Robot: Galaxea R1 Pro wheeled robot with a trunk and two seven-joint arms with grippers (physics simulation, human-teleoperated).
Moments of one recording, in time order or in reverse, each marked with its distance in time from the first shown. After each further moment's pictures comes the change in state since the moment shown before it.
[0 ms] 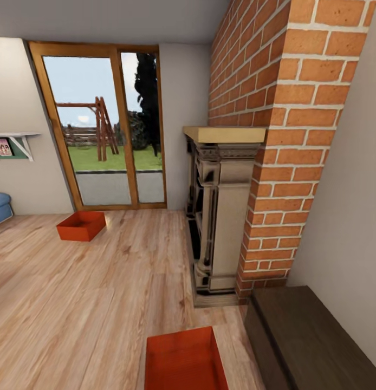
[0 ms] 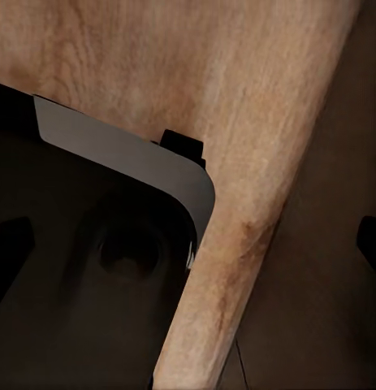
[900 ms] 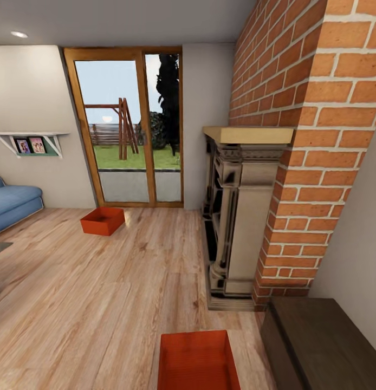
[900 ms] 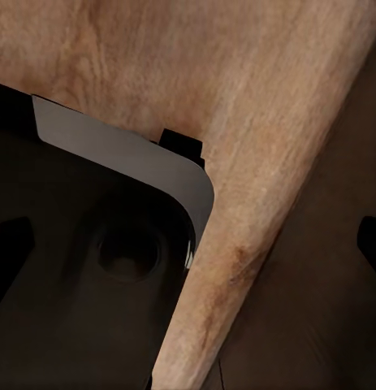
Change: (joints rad) left arm 0.000 0.000 0.001 0.000 -0.001 -0.001 0.000; right arm 0.000 -0.001 0.000 0.000 -0.001 0.000 0.000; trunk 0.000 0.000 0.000
